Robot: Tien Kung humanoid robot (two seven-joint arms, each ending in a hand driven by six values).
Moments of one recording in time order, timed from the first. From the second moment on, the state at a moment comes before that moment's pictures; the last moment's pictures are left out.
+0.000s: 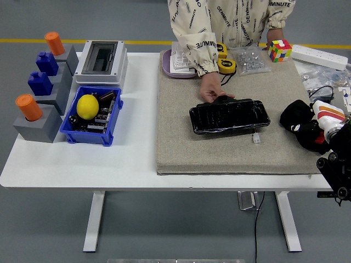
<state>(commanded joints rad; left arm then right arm) 0.01 0.18 -1.51 -0.18 1.23 0.04 0.21 0.58 -0.23 1.08 0.71 -2.08 -0.21 -0.20</state>
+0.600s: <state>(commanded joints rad) 0.01 0.18 -1.52 -0.18 1.23 0.04 0.21 0.59 -0.25 1.09 0.73 -2.09 -0.16 -0.21</state>
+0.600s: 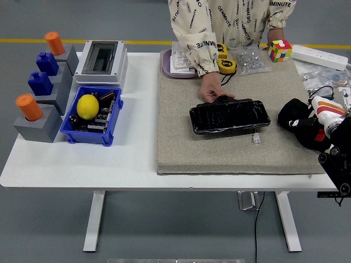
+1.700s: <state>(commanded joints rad) 0.01 0.18 -1.52 -0.18 1.24 0.04 0.21 0.59 -0.27 1.10 0.78 -2.11 -0.11 -0.23</state>
